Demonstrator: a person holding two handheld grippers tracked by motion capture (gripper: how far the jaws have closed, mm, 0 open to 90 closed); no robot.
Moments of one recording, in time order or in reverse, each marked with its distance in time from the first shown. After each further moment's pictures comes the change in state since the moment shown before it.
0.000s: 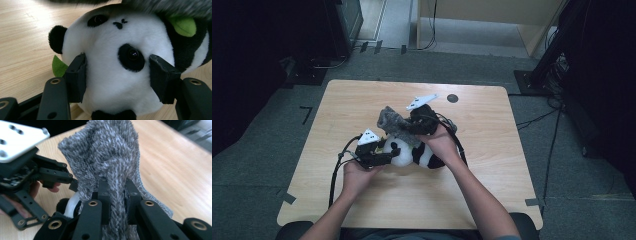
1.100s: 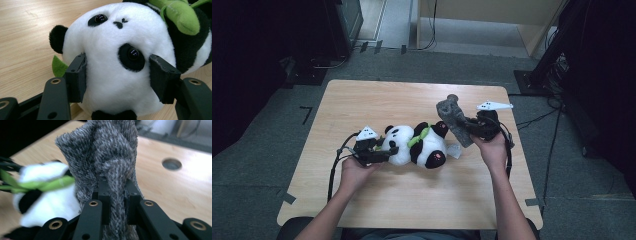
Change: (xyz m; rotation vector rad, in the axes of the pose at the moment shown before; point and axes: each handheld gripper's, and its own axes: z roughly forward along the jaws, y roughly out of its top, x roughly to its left) left arm 0.011 0.006 0.000 0.037 -0.024 0.003; right arm -0.068 -0.098 -0.120 -0.180 -0.238 0.301
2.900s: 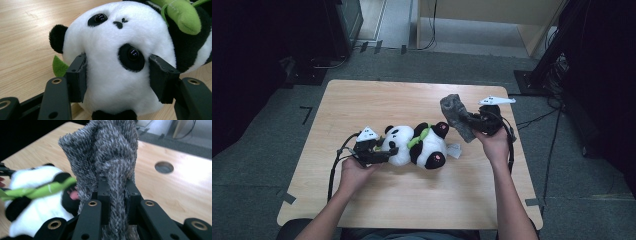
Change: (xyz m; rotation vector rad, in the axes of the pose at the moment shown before) left arm -0.001 -0.001 -0.001 0.001 0.005 0.024; right arm -0.013 0.010 0.003 0.001 -0.020 -0.005
